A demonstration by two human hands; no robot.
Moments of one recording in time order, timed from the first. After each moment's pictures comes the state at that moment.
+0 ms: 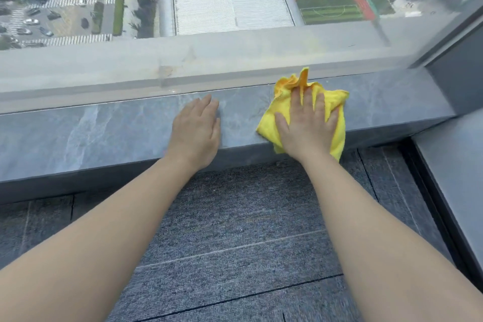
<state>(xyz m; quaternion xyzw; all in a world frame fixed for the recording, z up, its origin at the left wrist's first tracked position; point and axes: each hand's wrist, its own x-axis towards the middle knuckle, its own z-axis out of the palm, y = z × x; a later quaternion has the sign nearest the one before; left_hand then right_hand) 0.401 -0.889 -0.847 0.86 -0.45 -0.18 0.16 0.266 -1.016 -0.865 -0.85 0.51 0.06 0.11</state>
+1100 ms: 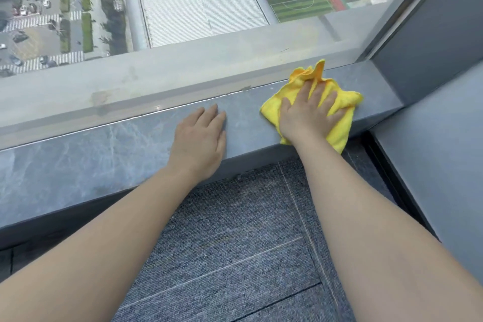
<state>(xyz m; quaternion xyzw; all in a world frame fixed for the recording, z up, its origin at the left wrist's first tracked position) 0.350 -0.967 -0.864 0.81 -0.56 -0.13 0.13 0.225 -1.097 -0.862 -0.73 0.66 0.05 0.16</state>
